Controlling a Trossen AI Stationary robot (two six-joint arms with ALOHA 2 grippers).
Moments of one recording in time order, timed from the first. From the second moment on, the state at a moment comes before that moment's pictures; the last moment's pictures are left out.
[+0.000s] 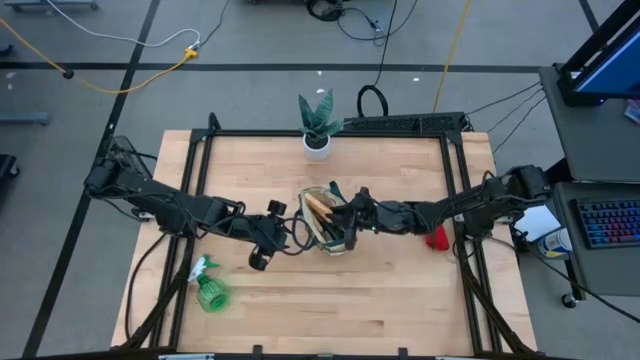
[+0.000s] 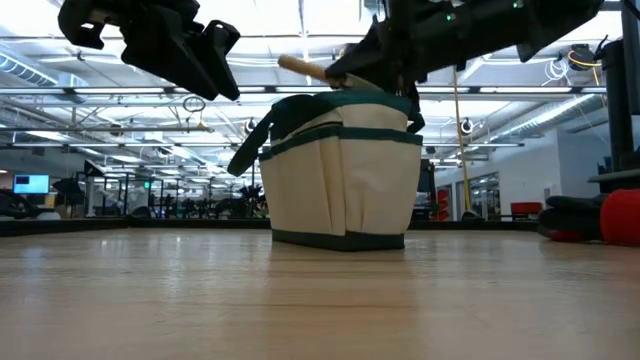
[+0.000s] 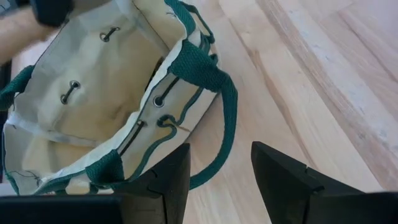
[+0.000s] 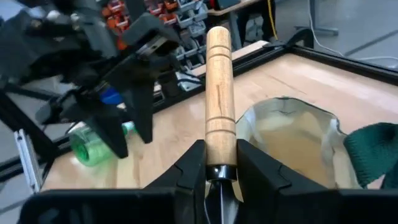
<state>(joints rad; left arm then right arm) -0.27 1.33 0.91 -0.39 -0.18 0.27 0.14 1.51 0.73 0.60 0.36 0.42</state>
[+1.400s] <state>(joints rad) -0.05 1.54 0.91 0.11 -0.32 1.00 0.12 1.53 0.73 0.44 0.33 0.59</state>
